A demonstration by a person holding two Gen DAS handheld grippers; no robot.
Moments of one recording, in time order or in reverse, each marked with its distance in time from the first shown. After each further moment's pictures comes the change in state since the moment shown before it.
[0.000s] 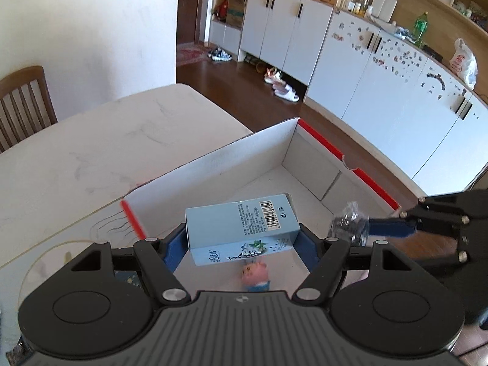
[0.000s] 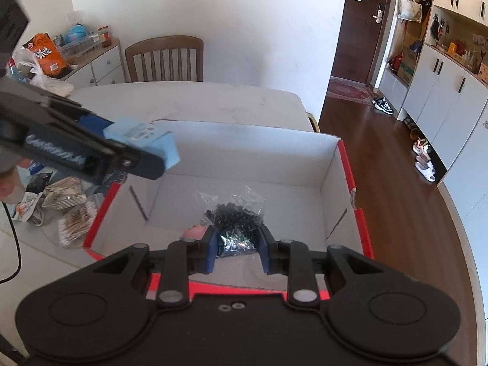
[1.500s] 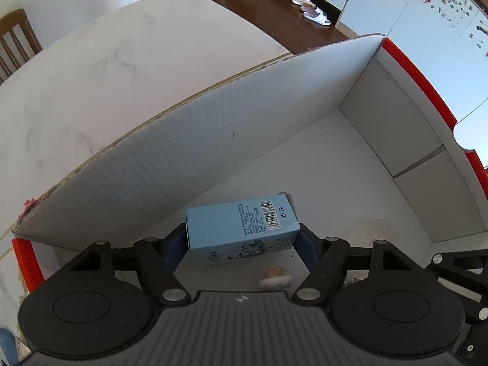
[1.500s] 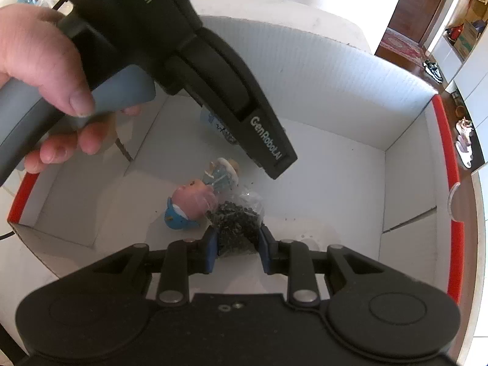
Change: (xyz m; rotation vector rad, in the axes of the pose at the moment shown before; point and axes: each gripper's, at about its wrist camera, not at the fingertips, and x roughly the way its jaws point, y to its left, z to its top) left arm 0.155 0.011 0.021 -0.050 0.333 0.082; right arm 0.111 0.009 0.004 -0.139 0.327 0.115
